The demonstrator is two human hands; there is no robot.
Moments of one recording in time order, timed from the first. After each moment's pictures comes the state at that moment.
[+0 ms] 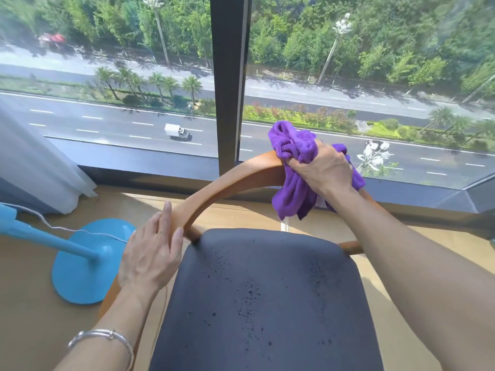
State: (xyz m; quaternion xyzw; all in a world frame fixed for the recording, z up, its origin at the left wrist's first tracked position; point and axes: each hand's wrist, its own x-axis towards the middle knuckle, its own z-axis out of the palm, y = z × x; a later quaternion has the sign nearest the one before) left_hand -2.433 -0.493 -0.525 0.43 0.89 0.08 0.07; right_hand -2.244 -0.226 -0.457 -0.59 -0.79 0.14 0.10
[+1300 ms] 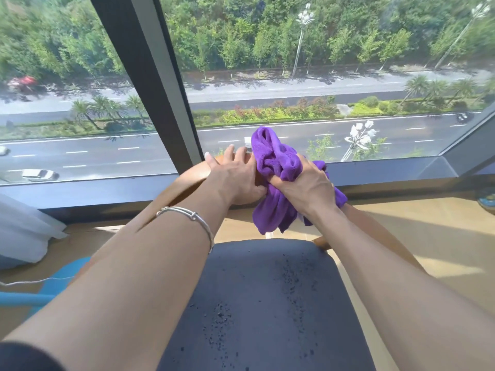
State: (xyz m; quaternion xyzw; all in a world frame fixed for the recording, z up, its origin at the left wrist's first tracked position) left_hand -2.306 -0.234 -0.471 0.68 0.73 -0.05 0.11; right_hand -2.154 -0.206 -0.491 -0.63 -0.71 0.27 0.16
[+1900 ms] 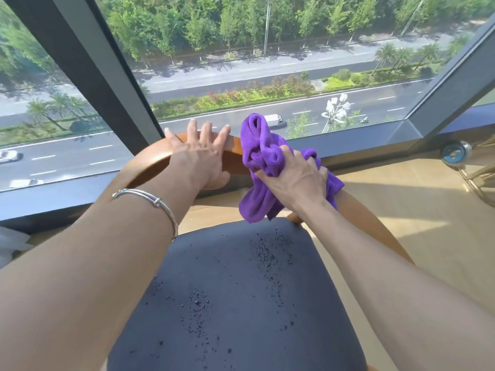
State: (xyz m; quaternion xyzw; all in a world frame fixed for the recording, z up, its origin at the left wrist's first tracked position) left_hand -2.279 -0.229 -0.476 0.68 0.72 -0.16 0.02; right_hand -2.101 -0.226 -0.504 -0.66 -0.73 0.17 0.07
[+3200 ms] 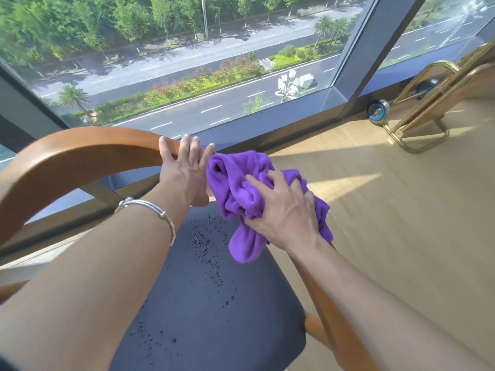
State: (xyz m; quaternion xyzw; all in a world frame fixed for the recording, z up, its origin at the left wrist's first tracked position) left_hand -2.144 -0.239 -0.527 0.75 0.60 -0.26 -0.06; right_hand -1.961 -0.319 -0.506 -0.65 -0.75 0.11 0.03
